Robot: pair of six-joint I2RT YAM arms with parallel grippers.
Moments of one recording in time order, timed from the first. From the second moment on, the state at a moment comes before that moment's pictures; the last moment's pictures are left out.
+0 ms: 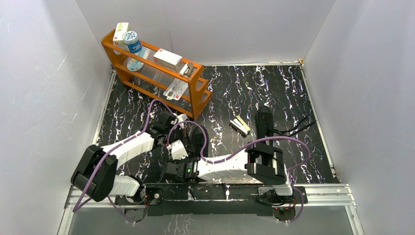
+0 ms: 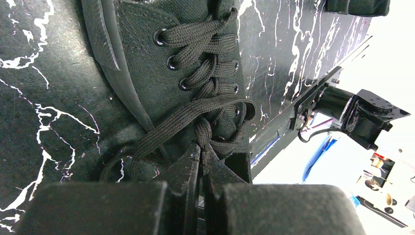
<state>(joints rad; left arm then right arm) -0.53 1.33 0.64 -0.27 0.54 -0.64 1.52 1.96 1.33 -0.51 0.55 0.86</state>
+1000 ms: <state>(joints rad) -0.55 1.33 0.63 -0.29 0.56 -0.63 1.53 1.95 1.38 -0.68 0.51 0.90</state>
